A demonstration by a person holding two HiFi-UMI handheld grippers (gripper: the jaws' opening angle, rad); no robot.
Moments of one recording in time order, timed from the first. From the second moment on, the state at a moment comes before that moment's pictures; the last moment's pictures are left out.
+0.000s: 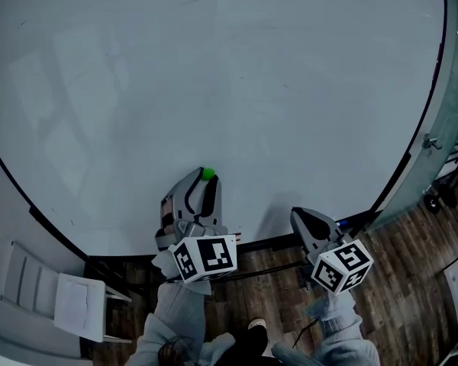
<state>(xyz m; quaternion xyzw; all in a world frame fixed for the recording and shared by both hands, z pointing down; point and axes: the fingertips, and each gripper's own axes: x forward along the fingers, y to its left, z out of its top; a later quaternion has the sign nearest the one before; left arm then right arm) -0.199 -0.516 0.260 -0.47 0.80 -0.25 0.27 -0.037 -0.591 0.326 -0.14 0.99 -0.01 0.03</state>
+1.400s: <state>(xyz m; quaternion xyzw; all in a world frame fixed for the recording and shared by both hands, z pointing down) -0.218 -0.437 0.268 -0.48 0.80 -0.23 0.27 -0.055 -0.532 0.309 -0.15 0.99 -0.01 0.05</state>
